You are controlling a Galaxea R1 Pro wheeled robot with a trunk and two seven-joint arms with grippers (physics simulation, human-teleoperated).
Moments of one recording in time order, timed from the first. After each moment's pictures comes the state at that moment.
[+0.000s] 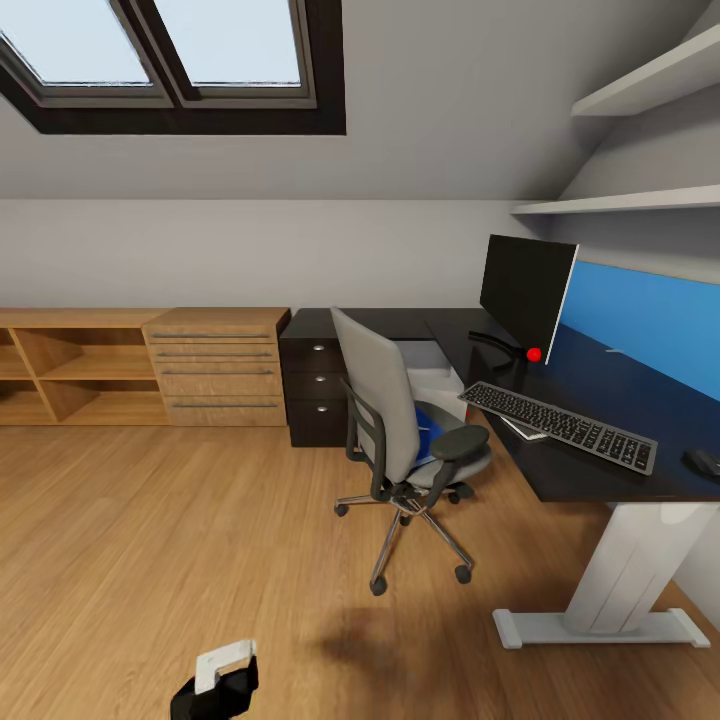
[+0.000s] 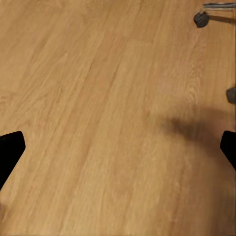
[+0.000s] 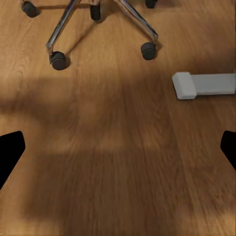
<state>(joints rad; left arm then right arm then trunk) 0.00 -0.01 -0.18 -1.14 0.32 0.16 0.41 -0.04 0.05 0.03 -0.39 0.02 -0.63 -0.13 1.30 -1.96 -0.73</state>
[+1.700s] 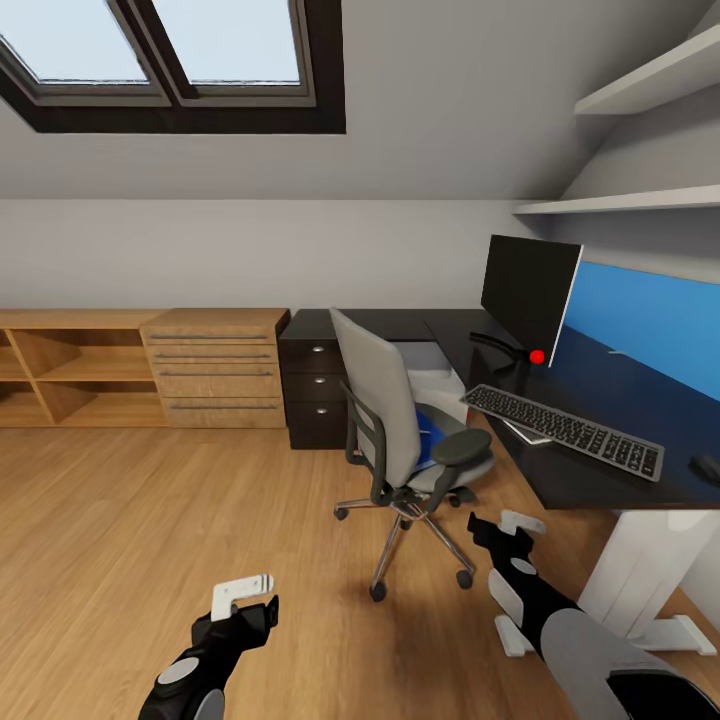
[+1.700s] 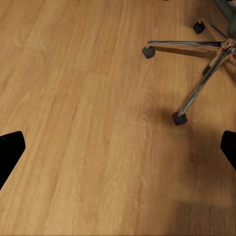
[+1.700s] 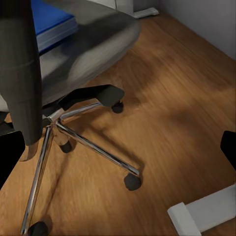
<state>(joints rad) 0.00 -0.03 -0.20 -1.60 0.31 0.58 0.41 -0.75 -0.03 0.02 -0.24 -0.26 -0.26 -0.19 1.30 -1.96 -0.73</state>
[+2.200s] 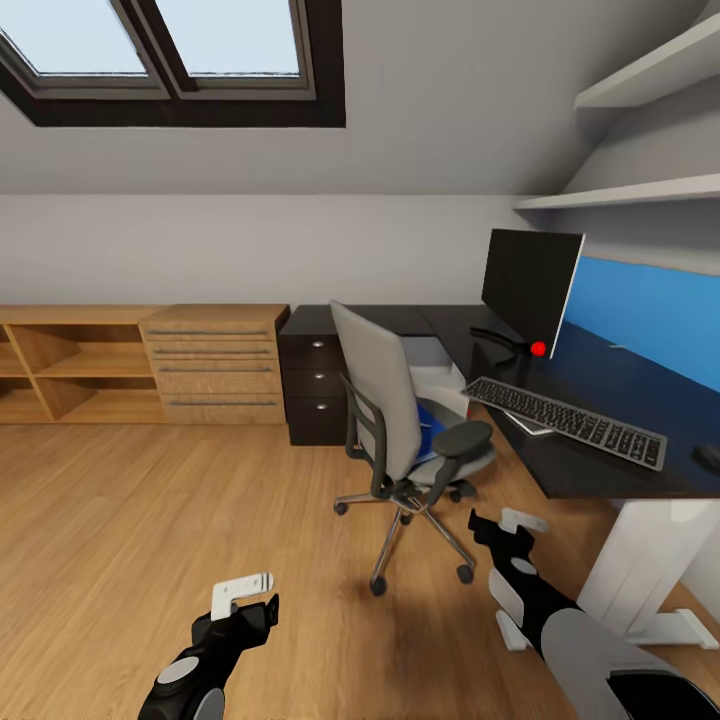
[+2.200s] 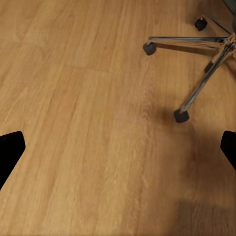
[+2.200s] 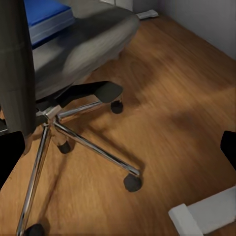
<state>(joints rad) 0.00 -0.03 -0.19 -1.60 0.32 0.58 0.41 -0.75 -0.03 0.02 -0.24 -0.26 -0.28 -0.19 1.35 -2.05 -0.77</state>
